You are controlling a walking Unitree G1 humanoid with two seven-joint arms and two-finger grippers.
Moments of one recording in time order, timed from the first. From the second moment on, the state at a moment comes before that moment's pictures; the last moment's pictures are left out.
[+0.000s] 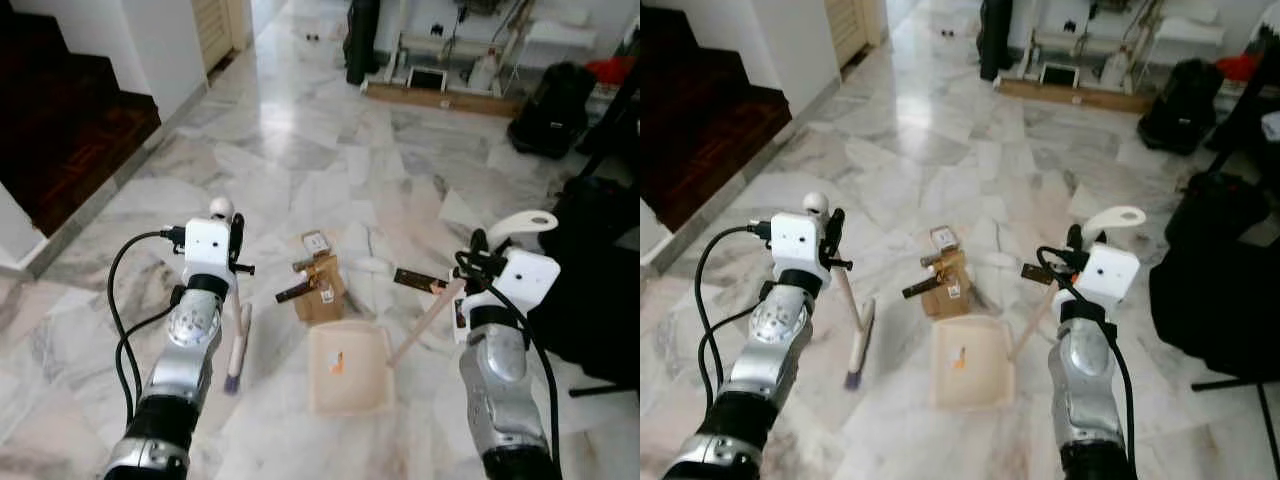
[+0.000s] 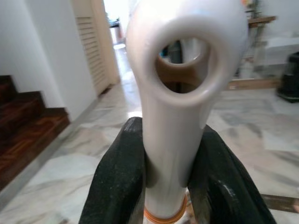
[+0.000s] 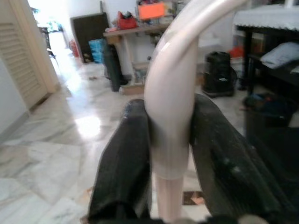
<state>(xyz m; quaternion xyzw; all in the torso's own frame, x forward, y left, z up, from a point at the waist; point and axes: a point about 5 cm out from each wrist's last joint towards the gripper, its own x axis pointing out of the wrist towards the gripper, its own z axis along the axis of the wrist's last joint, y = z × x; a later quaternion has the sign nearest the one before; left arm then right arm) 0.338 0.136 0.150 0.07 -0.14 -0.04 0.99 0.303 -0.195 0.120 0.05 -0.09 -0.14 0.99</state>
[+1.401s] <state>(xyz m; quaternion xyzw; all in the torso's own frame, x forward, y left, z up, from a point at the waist) 0.336 0.151 0.148 0.07 -0.13 -0.02 0.99 0.309 -0.182 0.126 0.05 -0.10 -0.11 0.99</state>
